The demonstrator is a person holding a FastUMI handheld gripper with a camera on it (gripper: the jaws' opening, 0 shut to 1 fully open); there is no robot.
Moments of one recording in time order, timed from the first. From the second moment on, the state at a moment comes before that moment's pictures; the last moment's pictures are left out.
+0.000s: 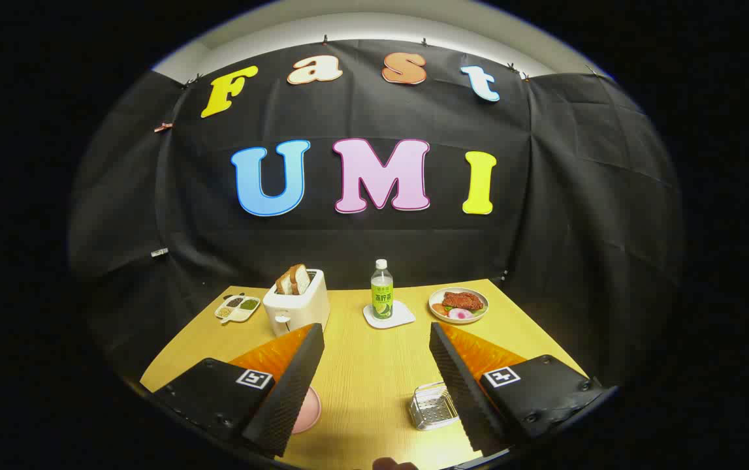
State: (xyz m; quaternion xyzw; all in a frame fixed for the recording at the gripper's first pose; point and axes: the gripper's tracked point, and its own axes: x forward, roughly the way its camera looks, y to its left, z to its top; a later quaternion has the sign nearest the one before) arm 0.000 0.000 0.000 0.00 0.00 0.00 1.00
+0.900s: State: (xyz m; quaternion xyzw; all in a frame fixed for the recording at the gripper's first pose) arm 0.016 0.015 -0.013 0.00 0.03 0.03 1.00
